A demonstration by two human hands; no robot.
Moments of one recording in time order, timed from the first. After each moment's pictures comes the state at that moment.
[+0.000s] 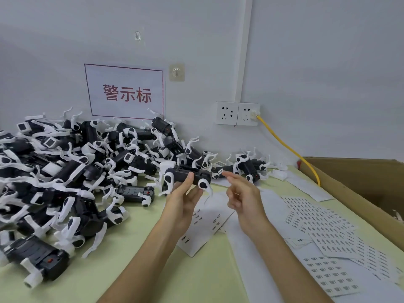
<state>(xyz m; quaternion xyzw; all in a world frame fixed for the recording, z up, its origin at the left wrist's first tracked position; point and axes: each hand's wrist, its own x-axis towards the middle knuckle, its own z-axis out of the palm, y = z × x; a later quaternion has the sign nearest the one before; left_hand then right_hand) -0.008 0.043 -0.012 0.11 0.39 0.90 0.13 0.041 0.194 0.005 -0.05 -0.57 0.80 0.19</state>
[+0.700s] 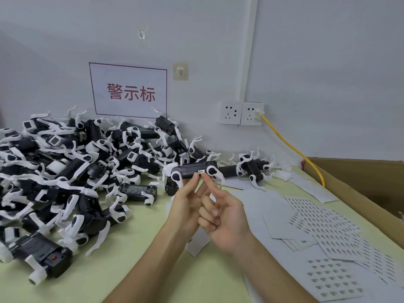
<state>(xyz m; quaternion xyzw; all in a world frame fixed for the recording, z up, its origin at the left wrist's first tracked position) 0.006 0.046 -0.006 0.14 0.37 0.89 0.24 0.057 0.141 -0.004 0.02 -0.36 0.93 -0.04</state>
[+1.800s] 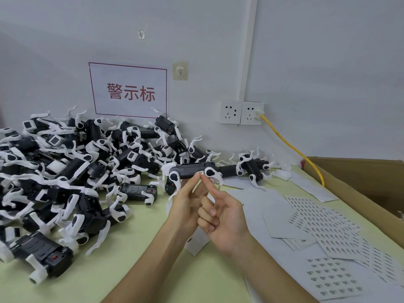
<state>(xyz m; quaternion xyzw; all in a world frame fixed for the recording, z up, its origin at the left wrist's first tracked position) 0.011 0.047 0.000 0.10 0.41 0.88 0.22 0.056 0.137 -0.007 0.01 -0.37 0.93 -0.03</state>
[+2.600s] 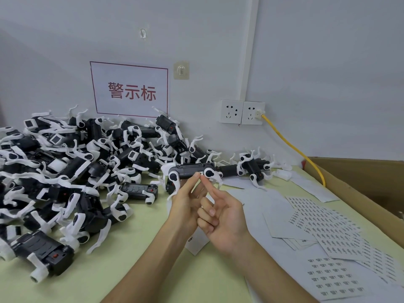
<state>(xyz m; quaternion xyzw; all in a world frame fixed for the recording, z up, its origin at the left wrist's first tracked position) 0.009 0.046 -0.003 0.08 0.42 0.88 0.21 0.058 0.135 -0.007 0.00 -0.37 0.93 -0.03</state>
